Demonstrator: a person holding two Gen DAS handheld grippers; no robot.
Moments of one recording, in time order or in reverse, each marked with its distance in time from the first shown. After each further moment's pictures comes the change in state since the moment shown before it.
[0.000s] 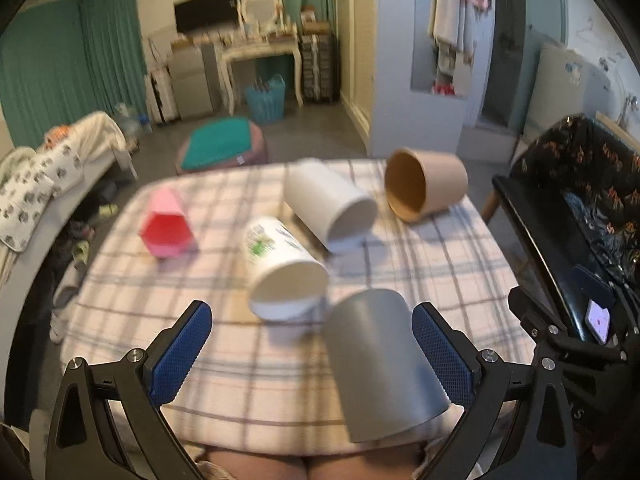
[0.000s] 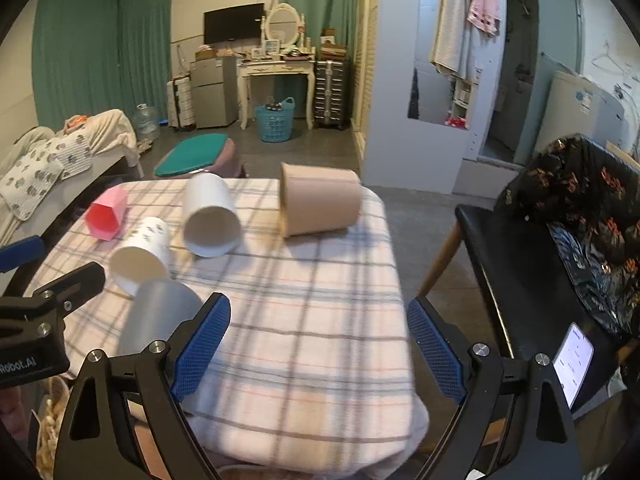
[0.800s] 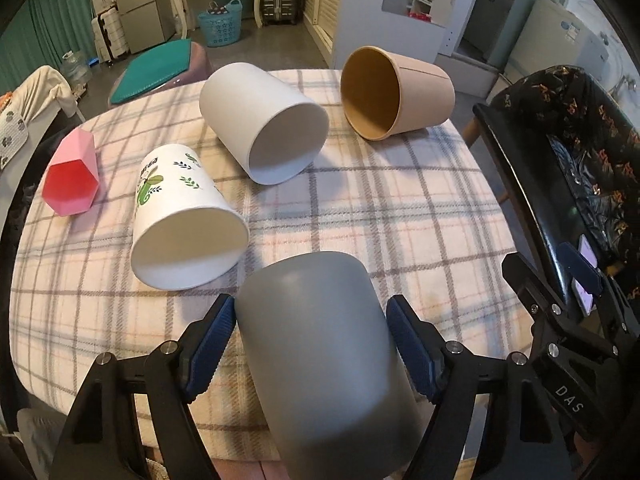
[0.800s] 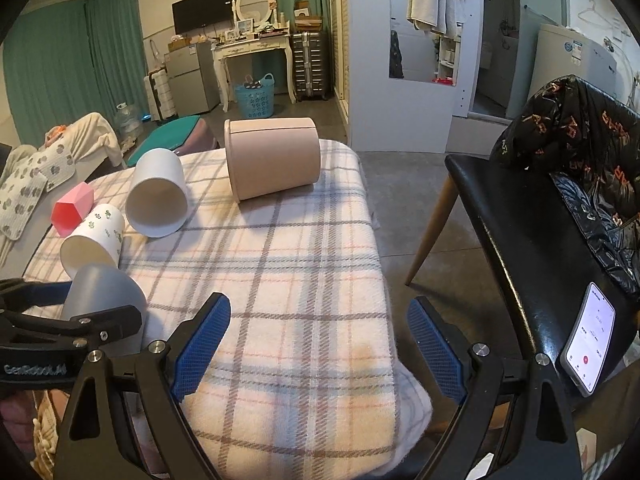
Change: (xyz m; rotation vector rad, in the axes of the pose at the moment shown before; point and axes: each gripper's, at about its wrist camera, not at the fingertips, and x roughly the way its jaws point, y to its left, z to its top) left arm 0.060 -0.026 -0.002 0.036 0.286 -0.133; right arm 0.041 -0.038 -0.016 0.094 0.080 0.006
